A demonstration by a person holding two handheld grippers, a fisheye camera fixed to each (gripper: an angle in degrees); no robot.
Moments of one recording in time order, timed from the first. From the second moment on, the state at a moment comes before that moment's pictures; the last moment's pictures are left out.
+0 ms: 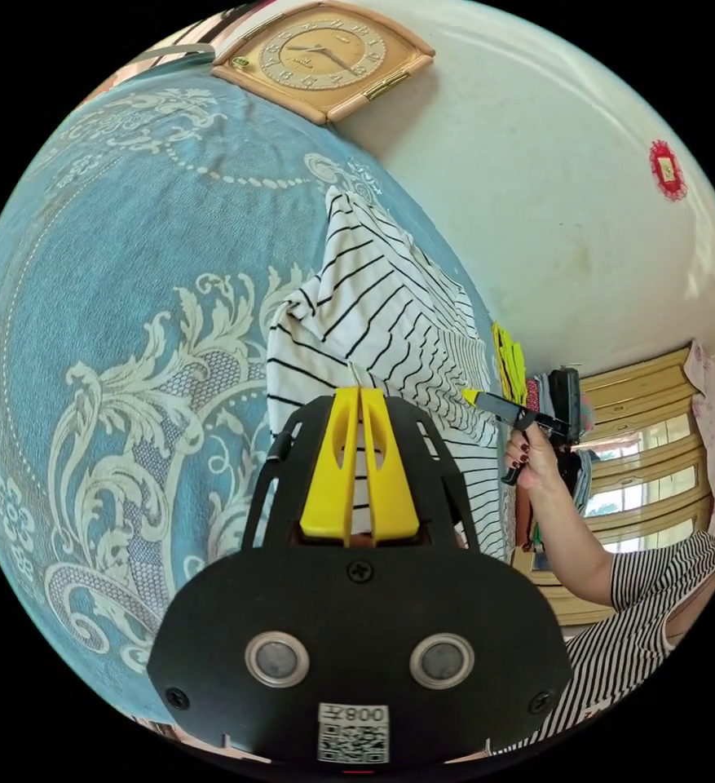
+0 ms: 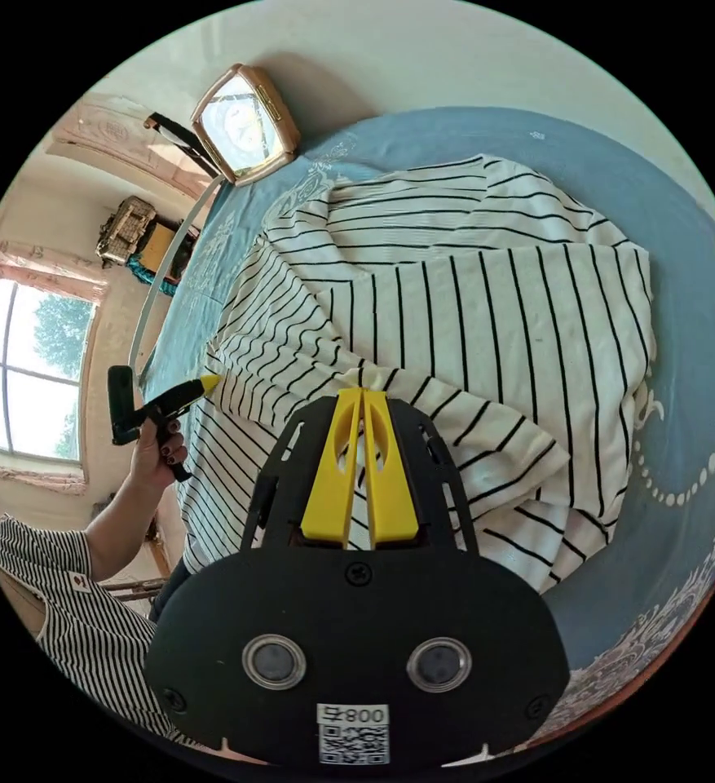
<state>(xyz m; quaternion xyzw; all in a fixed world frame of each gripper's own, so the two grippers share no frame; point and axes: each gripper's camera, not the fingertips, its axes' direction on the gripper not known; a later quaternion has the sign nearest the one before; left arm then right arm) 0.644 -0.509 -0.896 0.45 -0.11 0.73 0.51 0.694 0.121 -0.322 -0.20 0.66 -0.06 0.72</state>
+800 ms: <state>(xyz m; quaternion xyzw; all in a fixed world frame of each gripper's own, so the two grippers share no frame) 0.954 -0.396 -0.769 0.46 -0.24 0.75 0.40 0.655 -0.026 -0.474 -0.11 0.67 -0.10 0.73</state>
